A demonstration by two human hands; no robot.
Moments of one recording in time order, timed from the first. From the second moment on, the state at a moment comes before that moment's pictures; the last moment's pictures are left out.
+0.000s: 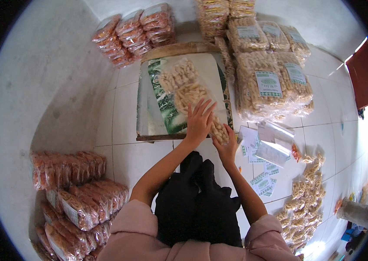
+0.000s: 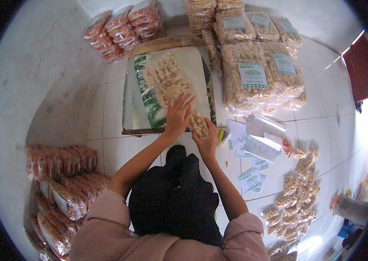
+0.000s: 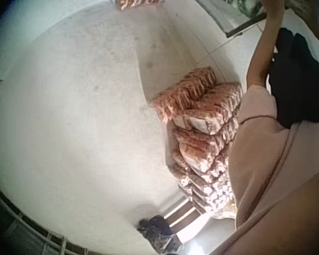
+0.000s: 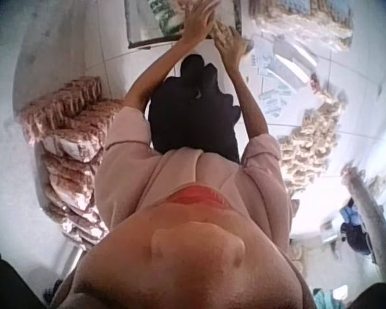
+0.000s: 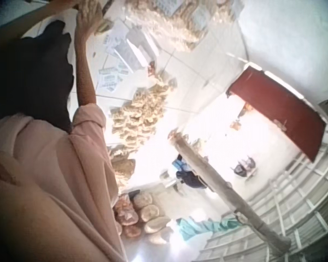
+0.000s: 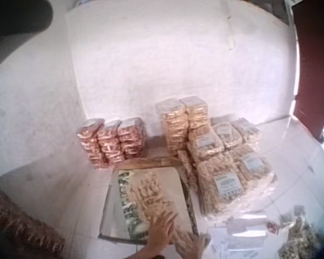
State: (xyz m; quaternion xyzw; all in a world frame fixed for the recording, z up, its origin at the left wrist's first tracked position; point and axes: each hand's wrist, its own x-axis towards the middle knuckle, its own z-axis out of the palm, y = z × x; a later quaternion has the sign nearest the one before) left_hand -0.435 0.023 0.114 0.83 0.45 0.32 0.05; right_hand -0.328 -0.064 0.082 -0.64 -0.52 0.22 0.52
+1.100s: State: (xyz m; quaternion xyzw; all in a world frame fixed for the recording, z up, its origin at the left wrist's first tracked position) left_hand -0.474 0.131 0.100 0.90 0.37 0.23 -0.04; right_hand -0.362 0.052 0.061 -0.70 -0.55 0.11 0.44
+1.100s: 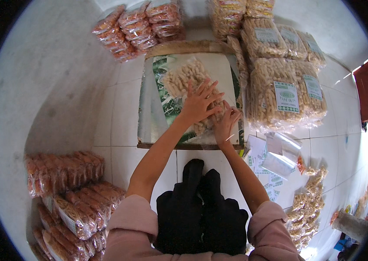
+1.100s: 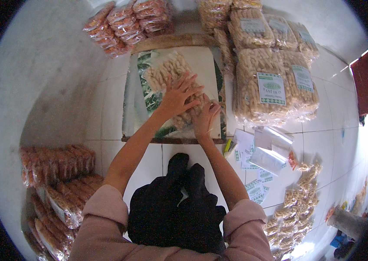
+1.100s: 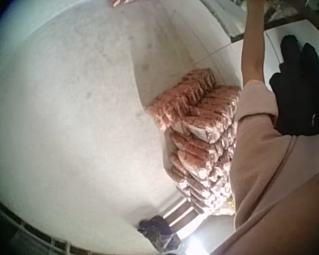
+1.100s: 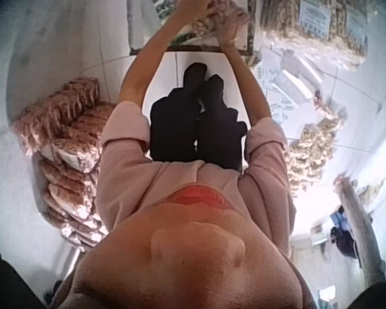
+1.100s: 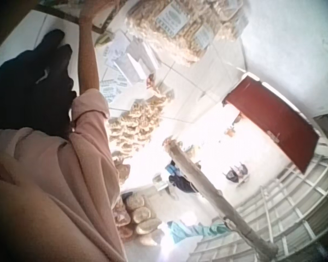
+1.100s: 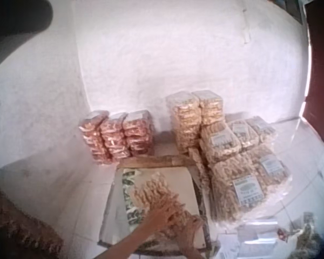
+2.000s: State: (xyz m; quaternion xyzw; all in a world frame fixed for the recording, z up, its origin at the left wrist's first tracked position) left_hand -0.492 0.093 0.097 0.76 0.42 0.45 0.21; right_hand -0.345 0.022 0.041 -0.64 -0.59 0.08 0.49
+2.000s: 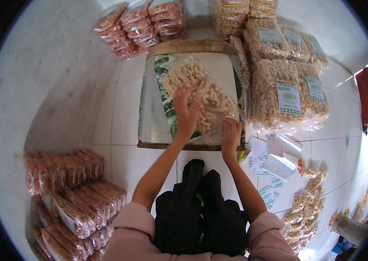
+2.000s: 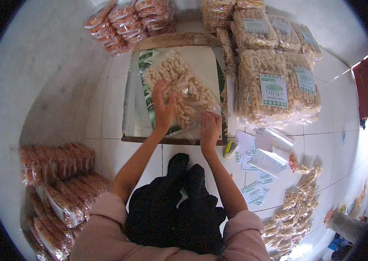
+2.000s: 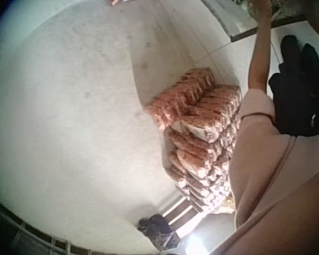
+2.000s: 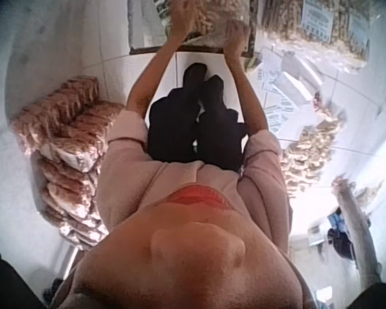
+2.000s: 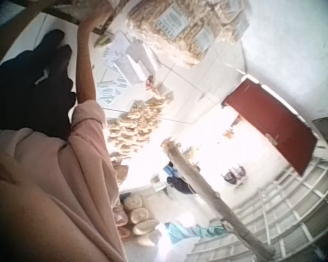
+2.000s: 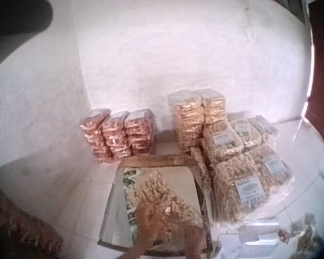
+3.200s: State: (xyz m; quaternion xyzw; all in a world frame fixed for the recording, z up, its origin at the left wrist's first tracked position) left_hand -0.485 0.074 0.069 0.39 0.60 0.45 0.53; right_hand -0.363 0.074 0.042 -0.47 -0.78 0.15 0.39
